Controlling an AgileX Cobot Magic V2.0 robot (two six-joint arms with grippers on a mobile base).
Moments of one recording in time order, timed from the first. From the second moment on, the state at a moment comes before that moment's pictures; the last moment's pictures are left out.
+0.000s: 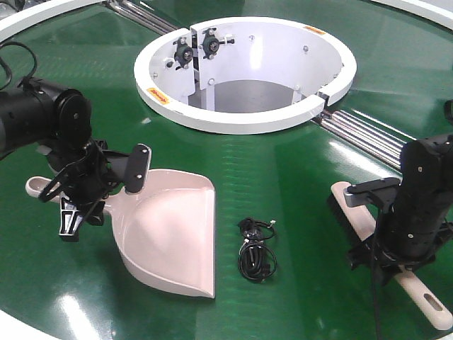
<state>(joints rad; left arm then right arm) -0.33 1.83 -1.38 0.08 1.09 1.27 0.15 1.69 -1.00 -0.07 1.04 -0.04</state>
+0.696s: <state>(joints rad) -0.33 1.83 -1.38 0.08 1.09 1.27 0.16 1.51 -1.00 -0.07 1.08 0.01</state>
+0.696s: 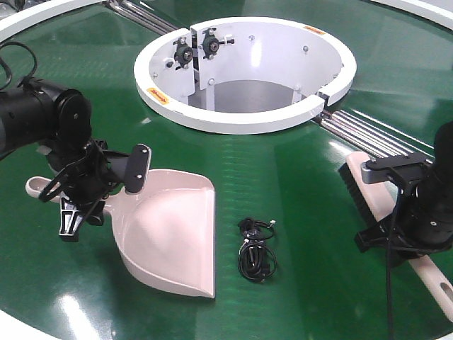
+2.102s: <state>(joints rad) -0.33 1.83 -1.38 0.10 1.11 1.29 0.68 2.17 -1.68 0.44 1.22 0.02</state>
